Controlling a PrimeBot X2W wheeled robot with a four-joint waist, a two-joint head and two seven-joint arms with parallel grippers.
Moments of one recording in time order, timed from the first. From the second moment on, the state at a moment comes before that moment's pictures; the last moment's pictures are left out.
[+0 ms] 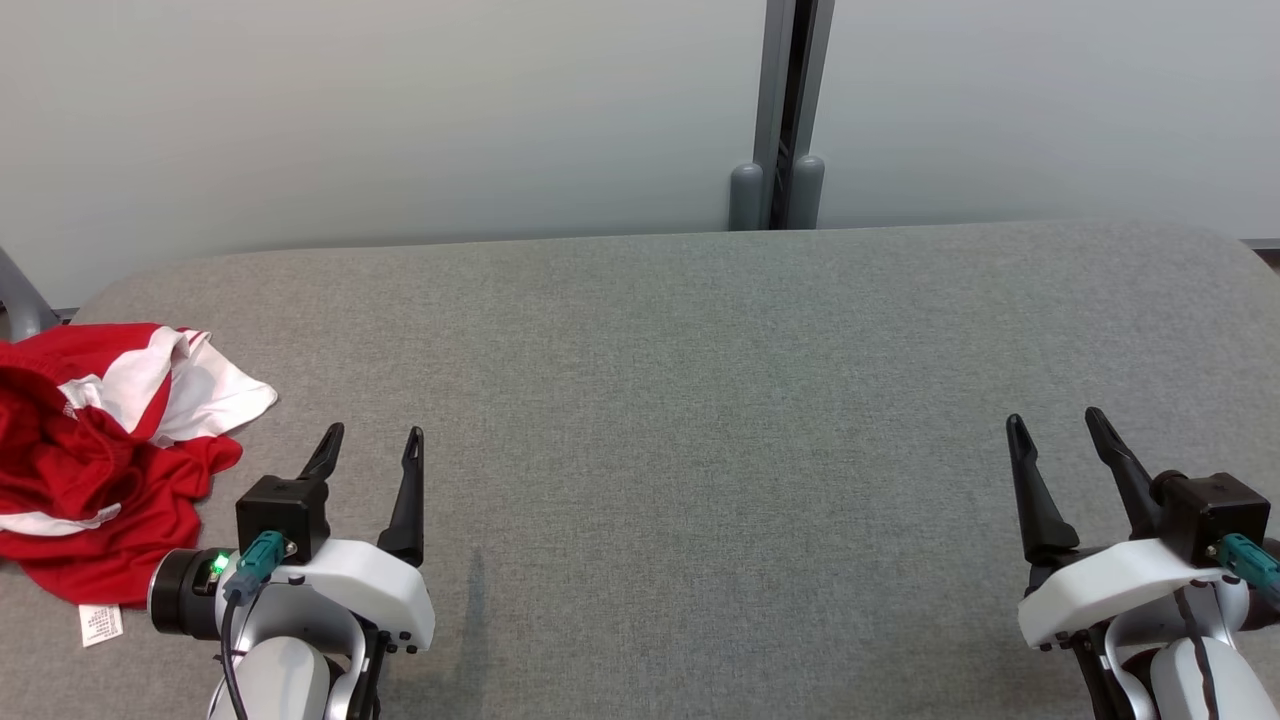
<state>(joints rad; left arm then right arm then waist) -0.21 0.12 -0.16 0.35 -0.20 0.06 -0.10 -0.16 -0.08 0.00 0.26 0.16 0.13 -0.13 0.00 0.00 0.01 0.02</state>
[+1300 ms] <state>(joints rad) -0.26 0.12 -0.15 0.37 -0.26 0.09 -0.16 -0.21 -0.11 0.08 0.22 0.17 0.13 -0.12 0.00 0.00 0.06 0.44</state>
